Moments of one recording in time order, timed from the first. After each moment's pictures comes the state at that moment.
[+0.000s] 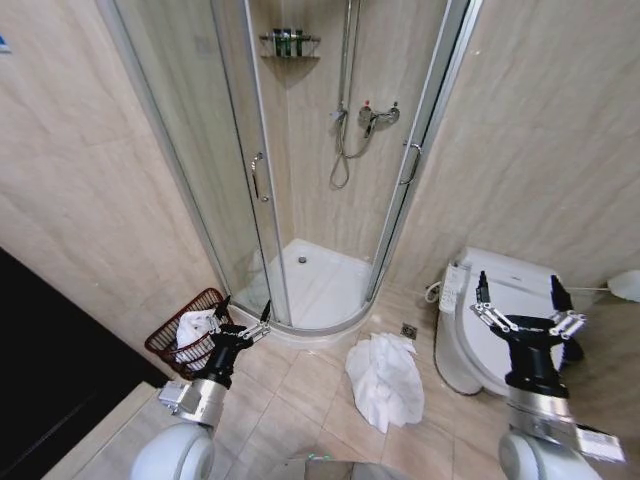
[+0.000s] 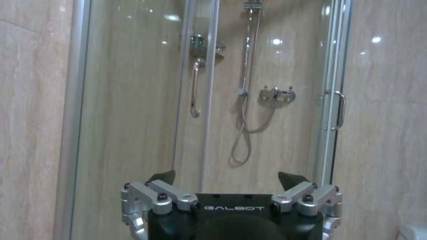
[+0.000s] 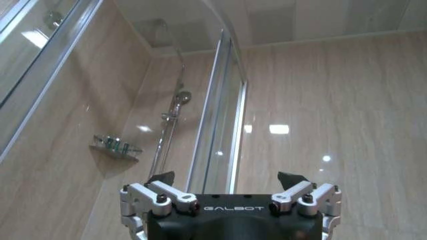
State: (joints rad) left arm 1.81 -1.48 -0.59 -2.42 -0.20 0.02 0.13; right arm -1.69 1.59 0.93 2.37 0.16 0.42 -0.16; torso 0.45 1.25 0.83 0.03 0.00
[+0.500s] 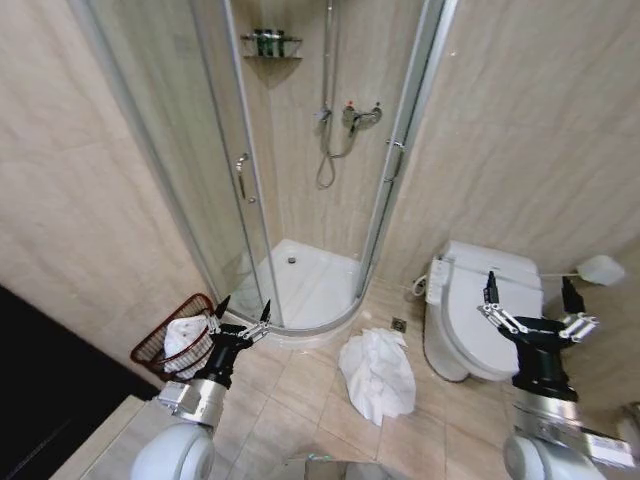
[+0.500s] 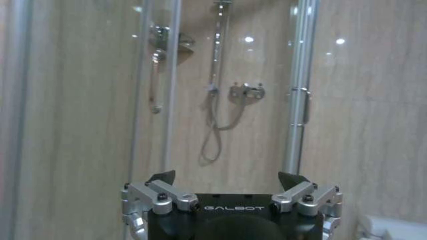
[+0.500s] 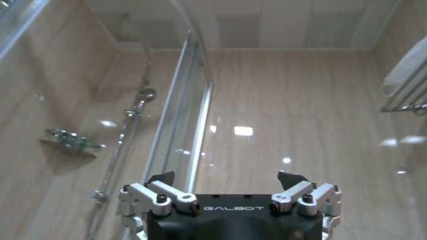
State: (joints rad) left arm 1.81 -1.48 -0.59 -2.42 -0.20 0.02 0.13; right arm -1.69 1.60 0.95 2.37 0.18 0.42 -0.13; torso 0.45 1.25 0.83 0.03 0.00
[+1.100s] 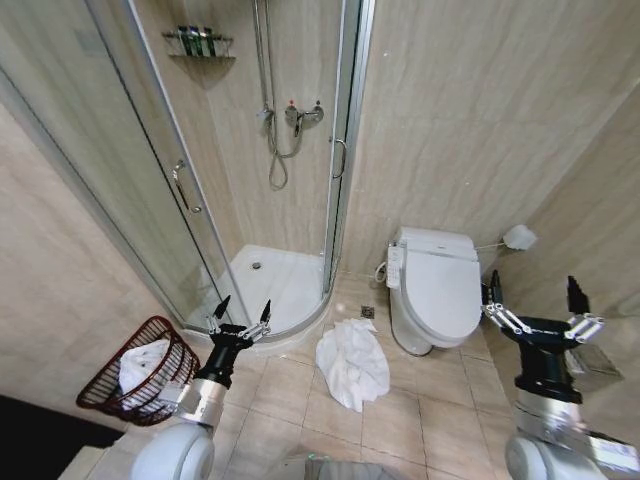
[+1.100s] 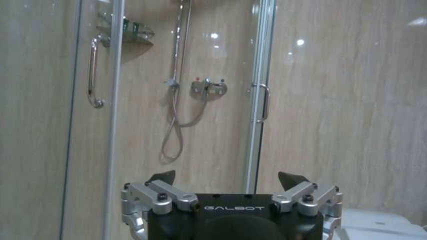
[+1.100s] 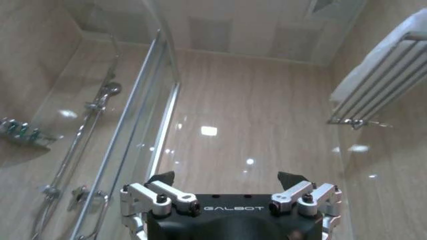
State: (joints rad) left arm 1.81 -1.48 -0.59 -2.42 -0.20 0.02 0.13; right arm -1.69 1.59 0.95 2.38 0.20 0.43 -0.11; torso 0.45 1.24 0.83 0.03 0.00
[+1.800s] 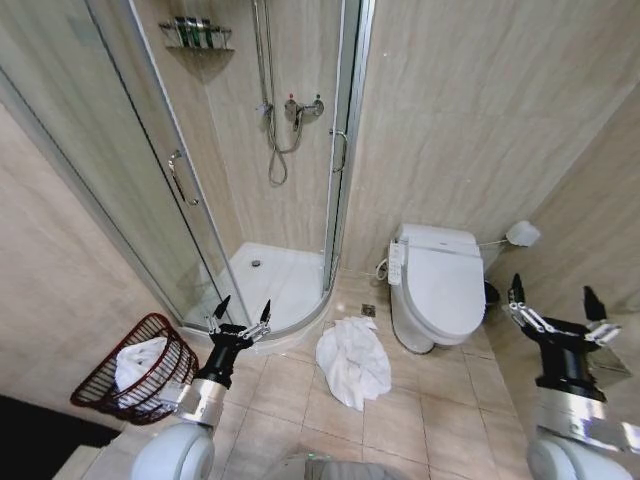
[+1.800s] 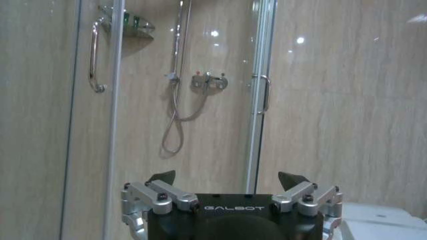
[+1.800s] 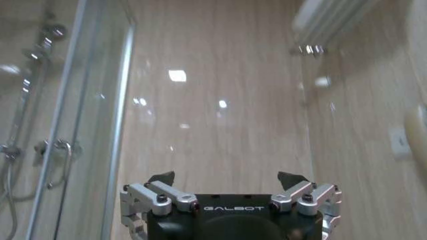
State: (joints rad) left arm 1.81 -1.48 -0.59 -2.42 -0.20 0.02 0.13; right arm -1.71 1.50 1.04 2.36 0.40 0.14 -0.02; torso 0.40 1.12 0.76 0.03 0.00
